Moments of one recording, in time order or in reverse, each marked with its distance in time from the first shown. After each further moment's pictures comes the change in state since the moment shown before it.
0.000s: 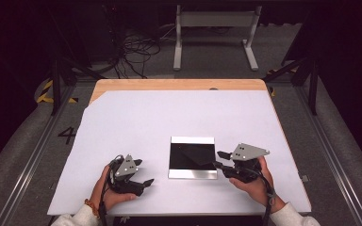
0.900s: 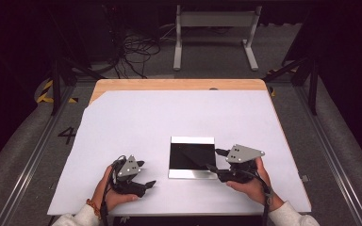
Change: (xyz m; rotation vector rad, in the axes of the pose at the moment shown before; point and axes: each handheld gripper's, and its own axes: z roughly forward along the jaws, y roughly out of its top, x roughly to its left) left arm -0.003 0.002 0.004 0.016 -0.027 0.004; right arm 0.006 0.005 0.006 -0.026 0.025 -0.079
